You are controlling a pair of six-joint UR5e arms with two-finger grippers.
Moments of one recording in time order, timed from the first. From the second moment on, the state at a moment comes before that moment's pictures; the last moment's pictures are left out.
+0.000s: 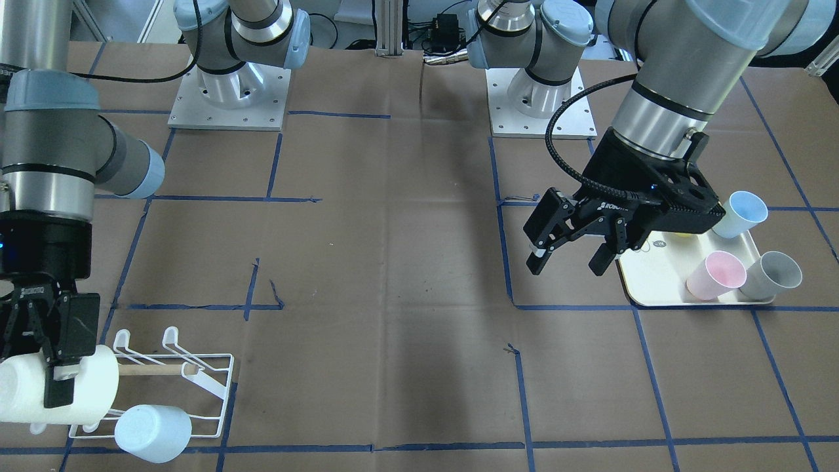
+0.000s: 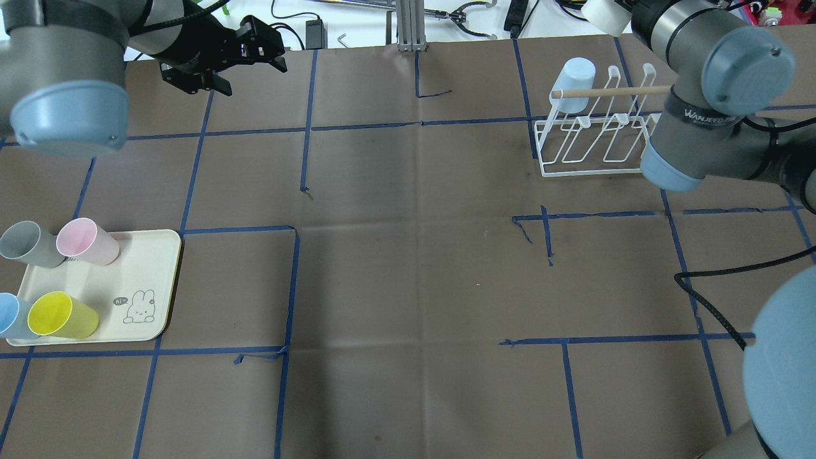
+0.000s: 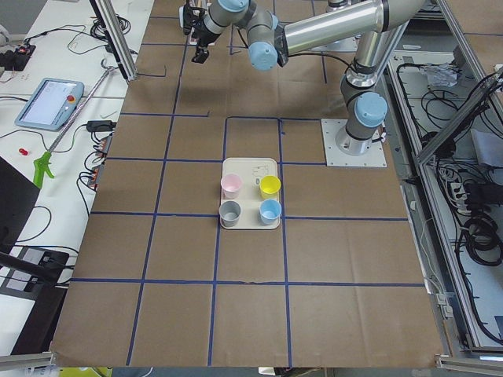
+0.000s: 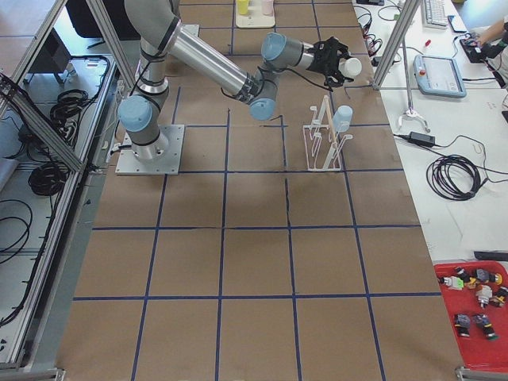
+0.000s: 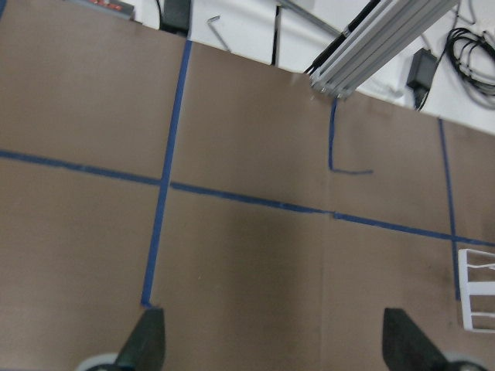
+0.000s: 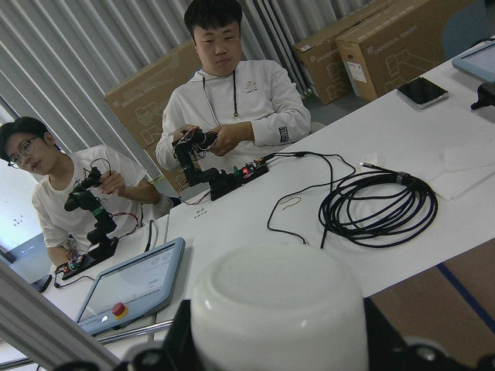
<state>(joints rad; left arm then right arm) -1.51 -1.68 -1.57 -1.18 1.36 -0.17 1.35 -1.18 1.81 -3.40 -1.31 0.38</state>
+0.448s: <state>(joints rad) -1.51 -1.64 -1.39 -1.67 1.50 -0.07 1.28 -1.07 1.71 -3.43 -1.31 0.12</state>
